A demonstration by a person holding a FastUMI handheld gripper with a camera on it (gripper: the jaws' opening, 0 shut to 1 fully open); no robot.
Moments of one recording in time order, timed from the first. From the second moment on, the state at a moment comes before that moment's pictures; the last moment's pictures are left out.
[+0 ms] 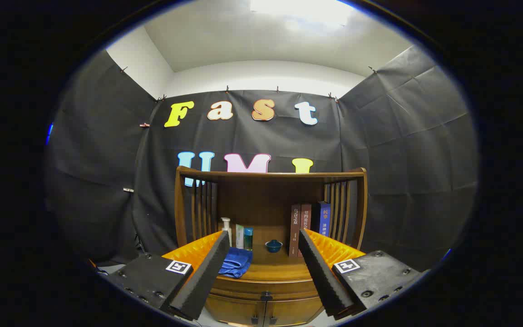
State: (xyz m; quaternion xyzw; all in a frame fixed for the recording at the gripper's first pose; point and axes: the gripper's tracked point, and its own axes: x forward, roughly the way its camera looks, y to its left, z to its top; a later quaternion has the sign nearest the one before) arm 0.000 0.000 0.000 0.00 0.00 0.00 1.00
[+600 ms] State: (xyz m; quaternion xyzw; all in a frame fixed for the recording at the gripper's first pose) arm 0.006 -0.004 -0.011 -0.01 0.02 -0.01 1.00
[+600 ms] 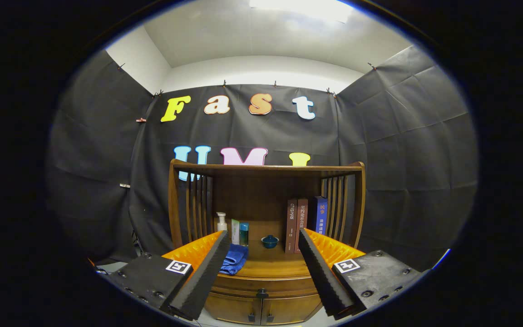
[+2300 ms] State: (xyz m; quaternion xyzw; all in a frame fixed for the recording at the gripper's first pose) arm 0.090 -0.009 -0.287 0.02 0.20 -0.01 0.98
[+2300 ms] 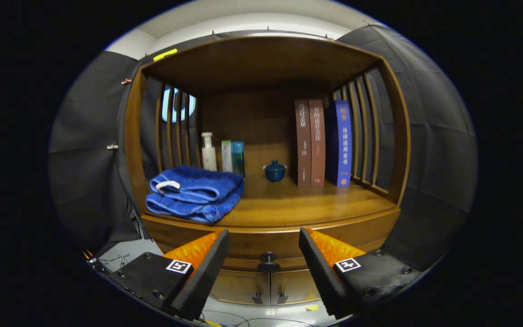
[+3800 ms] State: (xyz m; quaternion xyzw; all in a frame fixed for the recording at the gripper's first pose) arm 0.068 -0.016 -0.392 -0.01 0.34 -0.03 0.94
